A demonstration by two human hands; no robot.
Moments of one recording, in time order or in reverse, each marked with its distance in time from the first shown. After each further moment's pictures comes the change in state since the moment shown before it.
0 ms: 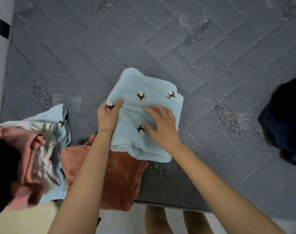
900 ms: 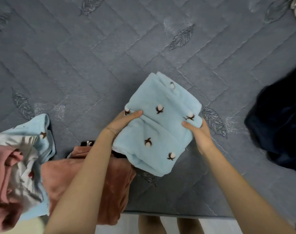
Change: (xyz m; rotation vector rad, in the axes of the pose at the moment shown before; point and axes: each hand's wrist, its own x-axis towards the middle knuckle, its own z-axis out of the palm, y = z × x) left_hand 0.004 0.000 0.065 -0.126 -0.754 -0.388; right_hand -0.008 0.117 -0.082 0.936 0.178 0.733
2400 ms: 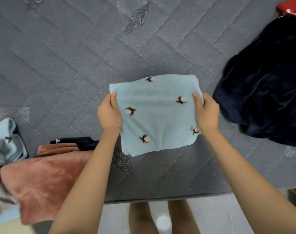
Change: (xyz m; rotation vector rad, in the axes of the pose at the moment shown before) left_hand 0.035 -0.041 0.125 0.707 0.838 0.523; right_hand 0.010 -0.008 -0.129 -0.546 0.426 -0.489
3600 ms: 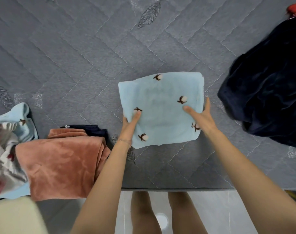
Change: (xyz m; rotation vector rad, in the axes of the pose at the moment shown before) left_hand -0.076 -0.035 0.000 -0.731 -0.441 -0.613; right_hand -0.025 0.028 -0.002 0.305 -0.460 0.456
